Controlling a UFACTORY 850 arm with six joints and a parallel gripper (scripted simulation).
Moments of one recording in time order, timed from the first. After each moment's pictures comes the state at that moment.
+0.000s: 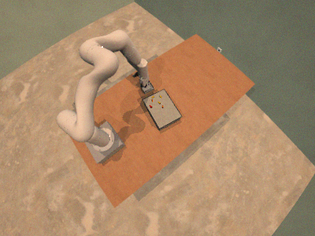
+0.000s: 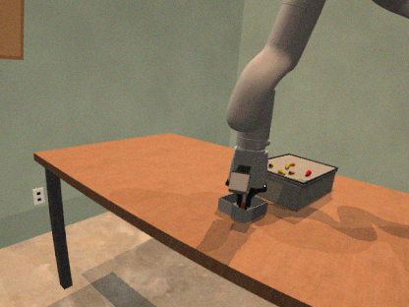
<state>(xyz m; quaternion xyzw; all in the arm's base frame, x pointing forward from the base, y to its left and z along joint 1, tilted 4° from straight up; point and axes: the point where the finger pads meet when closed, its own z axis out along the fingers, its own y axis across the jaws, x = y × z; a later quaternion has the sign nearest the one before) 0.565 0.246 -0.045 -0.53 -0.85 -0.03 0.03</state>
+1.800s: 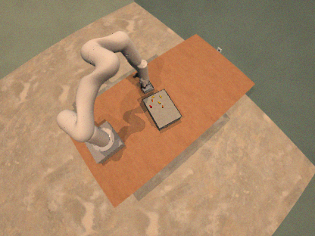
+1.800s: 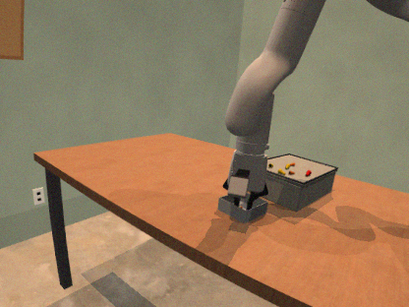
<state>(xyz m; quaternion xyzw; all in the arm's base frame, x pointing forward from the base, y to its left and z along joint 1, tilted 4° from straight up) 0.565 0.247 -0.055 -0.53 -0.85 -0.03 0.03</state>
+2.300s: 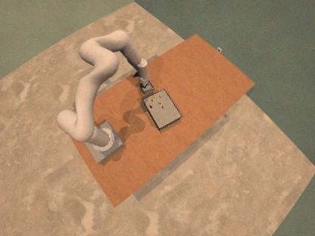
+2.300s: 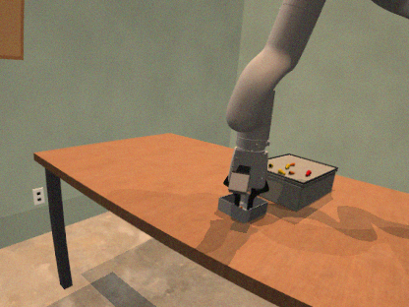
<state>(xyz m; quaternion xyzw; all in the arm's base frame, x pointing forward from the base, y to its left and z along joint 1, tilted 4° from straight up) 0.564 0.246 -0.045 -0.53 -0.85 -0.03 0.03</state>
